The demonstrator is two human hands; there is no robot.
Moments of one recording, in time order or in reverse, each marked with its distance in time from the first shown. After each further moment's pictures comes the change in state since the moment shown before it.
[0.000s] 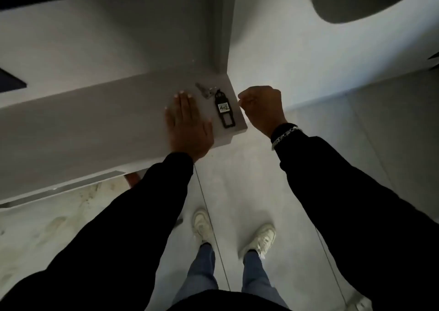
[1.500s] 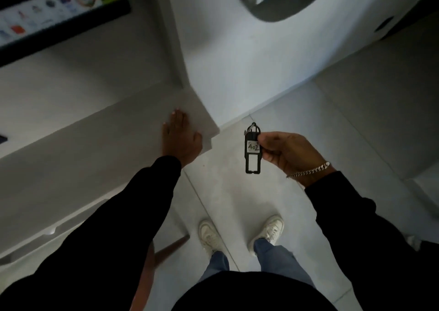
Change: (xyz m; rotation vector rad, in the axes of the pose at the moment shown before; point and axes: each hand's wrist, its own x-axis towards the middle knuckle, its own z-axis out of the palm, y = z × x) left_hand 0.006 0.029 -0.024 -0.090 -0.254 0.164; right_hand -0.137 0.056 -0.073 1.238 -0.094 0.603
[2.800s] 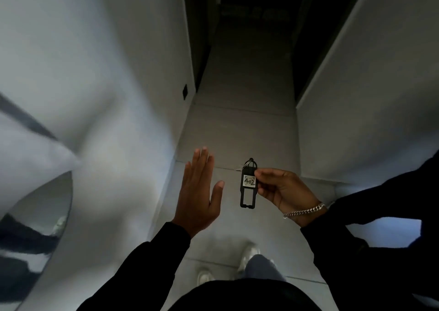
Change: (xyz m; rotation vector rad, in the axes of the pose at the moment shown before) left_hand 0.215 0.606 0.075 -0.326 -0.201 1.170; right_hand 0.056 -0.253 -0.445 0.596 0.608 -0.336
